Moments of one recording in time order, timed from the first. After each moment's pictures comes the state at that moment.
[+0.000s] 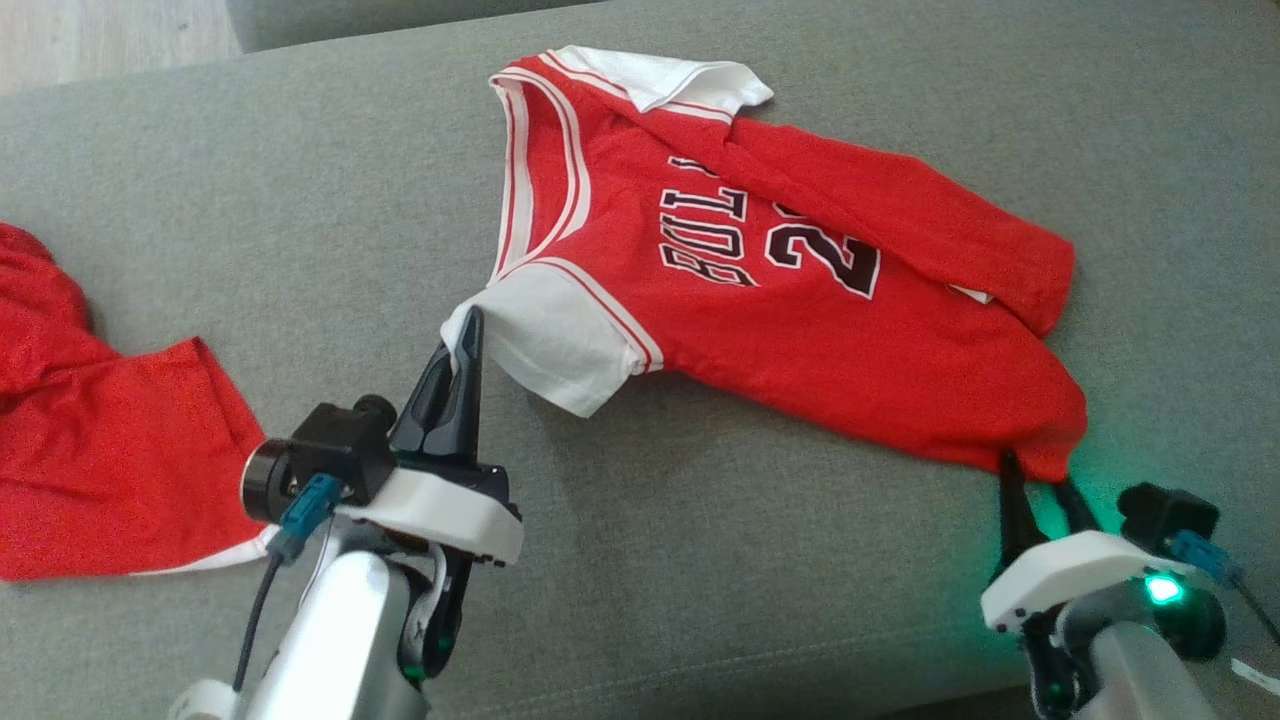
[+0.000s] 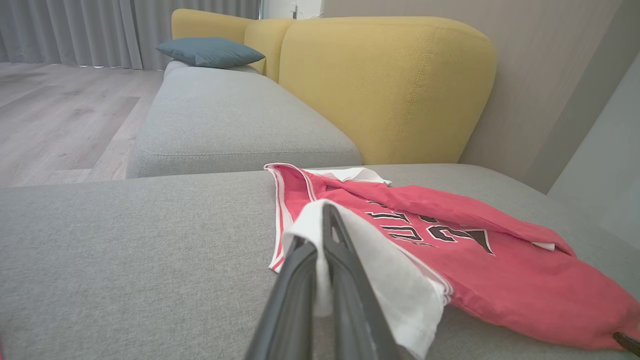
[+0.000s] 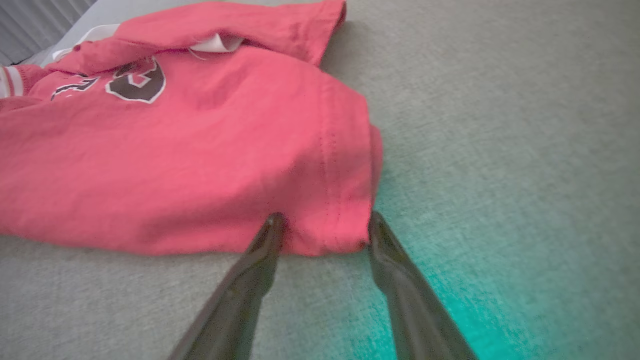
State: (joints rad) left arm -0.21 0.04 -0.31 0.22 -0.20 0.00 -0.26; right arm -0.20 -0.05 -0.08 0.69 0.27 0.12 -0.14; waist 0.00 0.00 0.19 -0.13
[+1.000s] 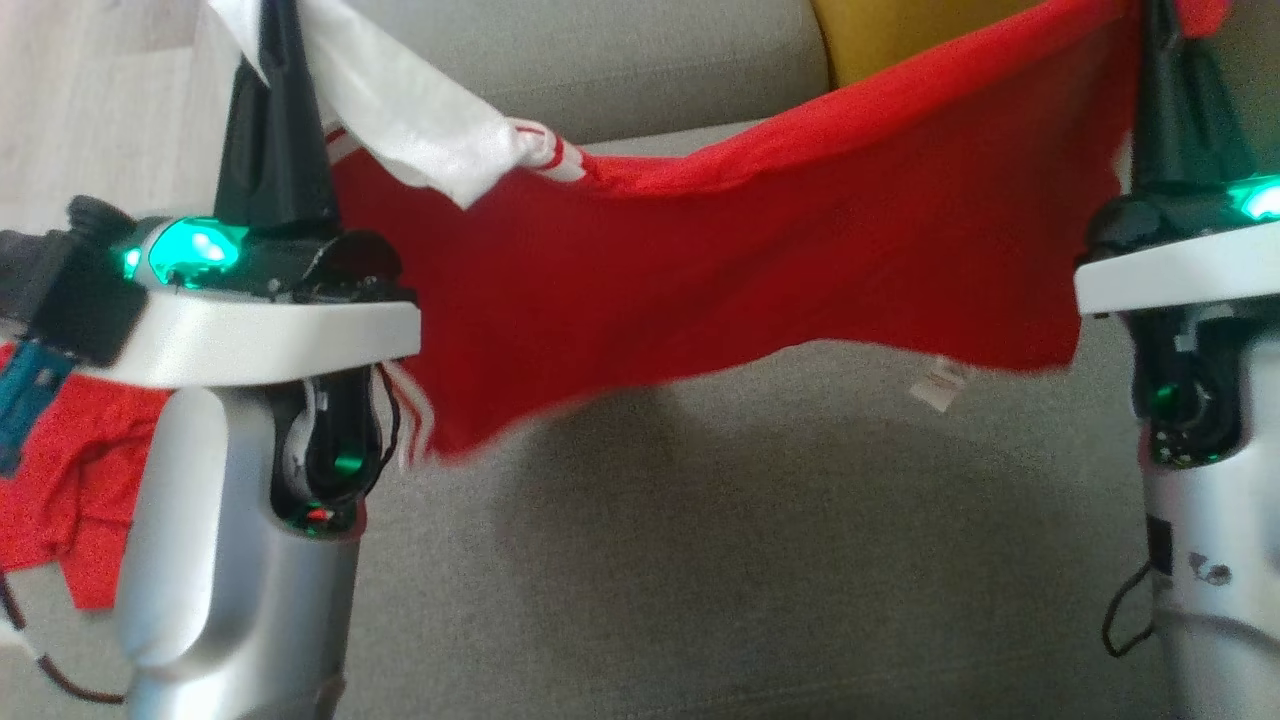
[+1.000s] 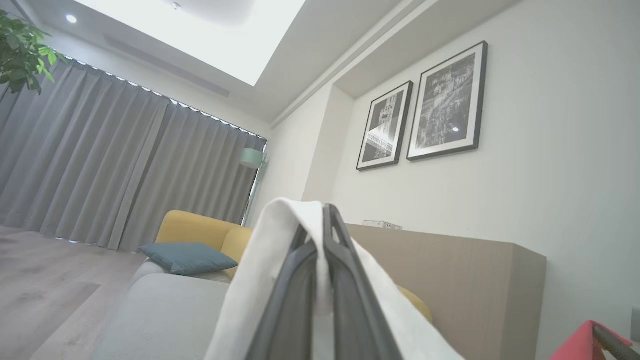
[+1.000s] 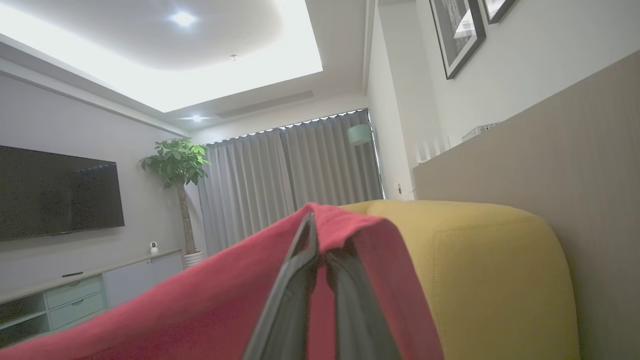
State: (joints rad) left arm -0.44 0.04 -0.17 -0.08 -0.43 -0.01 -0.25; right arm -0.47 -0.14 0.04 0.03 0.41 0.12 0.00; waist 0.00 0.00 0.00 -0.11
